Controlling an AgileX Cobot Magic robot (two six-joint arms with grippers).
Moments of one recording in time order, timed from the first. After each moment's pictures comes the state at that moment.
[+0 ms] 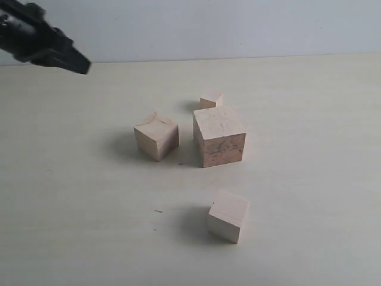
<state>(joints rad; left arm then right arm) -0.16 1.70 -1.30 -0.74 0.91 0.91 -0.09 0.01 0.00 0.19 0.34 -0.19</state>
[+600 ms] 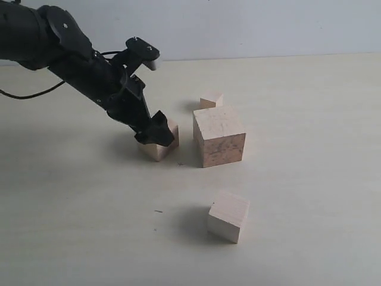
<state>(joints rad) -0.45 1.97 -1.30 -0.61 0.64 0.97 -0.09 0.01 0.00 0.19 0.34 -0.19</state>
